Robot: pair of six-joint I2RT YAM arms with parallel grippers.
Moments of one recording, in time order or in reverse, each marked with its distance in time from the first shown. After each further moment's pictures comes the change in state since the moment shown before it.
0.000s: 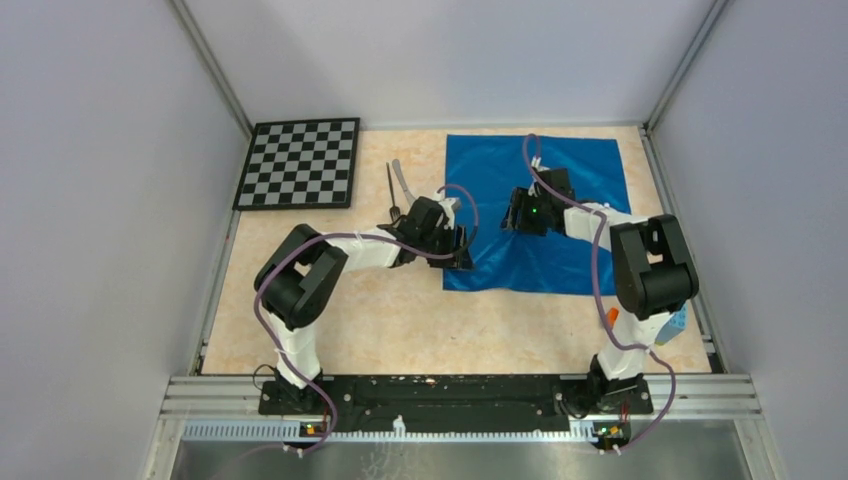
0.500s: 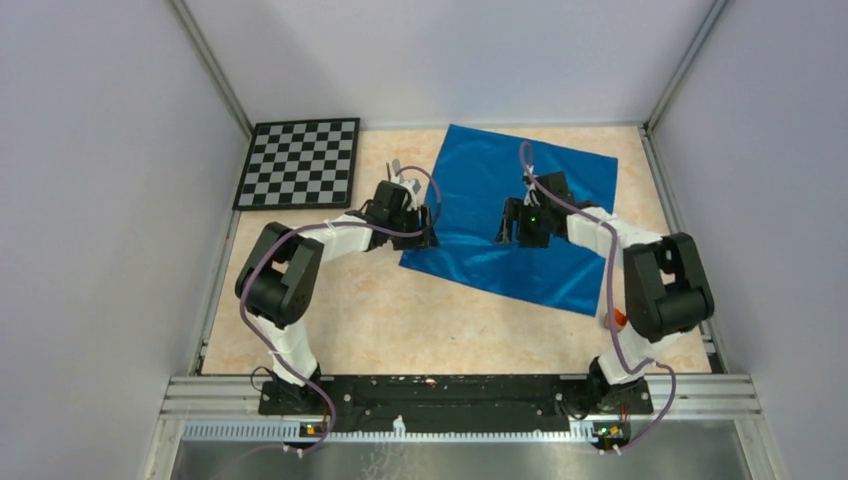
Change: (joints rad) left arm 0.171 -0.048 -0.003 -0.103 -0.088 0.060; right arm 0.055 -0.084 -0.025 -0.128 -0.070 -0.026
